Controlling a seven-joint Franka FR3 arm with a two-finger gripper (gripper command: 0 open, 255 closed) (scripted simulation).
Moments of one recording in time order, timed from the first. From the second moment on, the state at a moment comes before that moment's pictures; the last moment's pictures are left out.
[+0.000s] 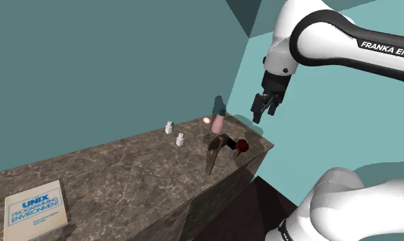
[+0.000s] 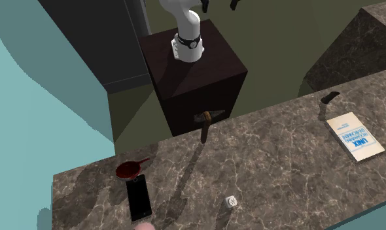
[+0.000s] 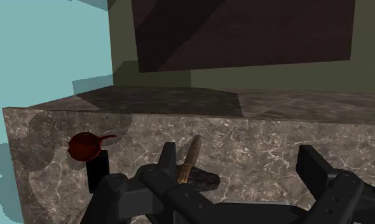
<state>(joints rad) 0.02 -0.75 0.01 -2.34 -0.09 1.49 0.09</state>
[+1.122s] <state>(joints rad) -0.16 -0.33 0.05 -2.39 0.01 1.97 0.70</state>
